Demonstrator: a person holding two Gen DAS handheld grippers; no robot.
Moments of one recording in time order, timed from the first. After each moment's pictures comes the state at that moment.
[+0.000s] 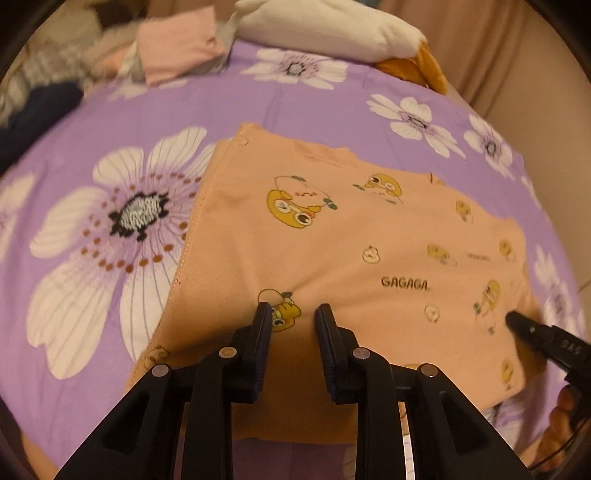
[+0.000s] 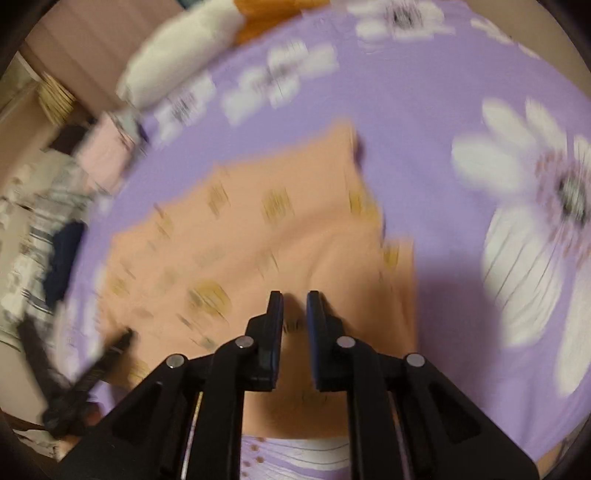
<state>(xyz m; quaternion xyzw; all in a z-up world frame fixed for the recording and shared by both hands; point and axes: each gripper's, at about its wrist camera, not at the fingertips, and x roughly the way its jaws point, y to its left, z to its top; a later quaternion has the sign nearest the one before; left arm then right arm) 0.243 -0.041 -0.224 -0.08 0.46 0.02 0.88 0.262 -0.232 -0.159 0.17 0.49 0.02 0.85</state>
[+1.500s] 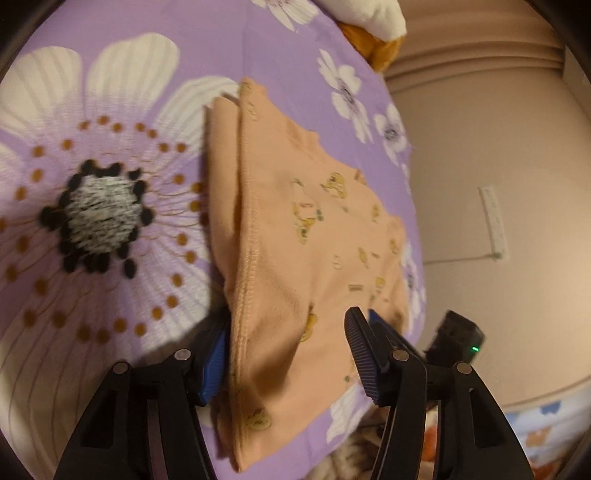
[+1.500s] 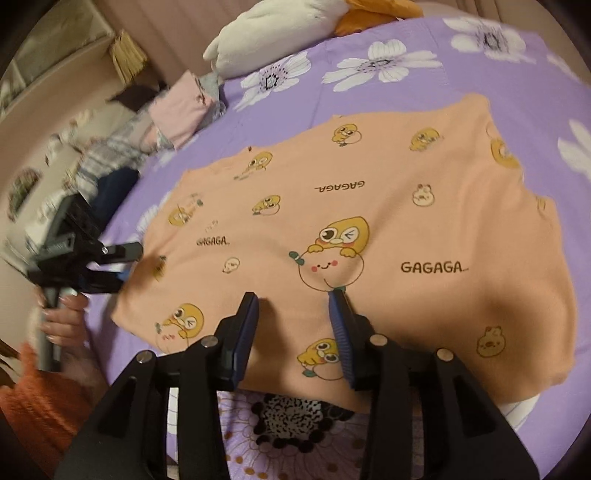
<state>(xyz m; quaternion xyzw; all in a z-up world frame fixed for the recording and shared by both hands) 0.295 0.066 -0.243 -0.33 0.57 -0.30 0.69 0.208 -0.189 -0.159 0.19 0.46 0.18 0.85</state>
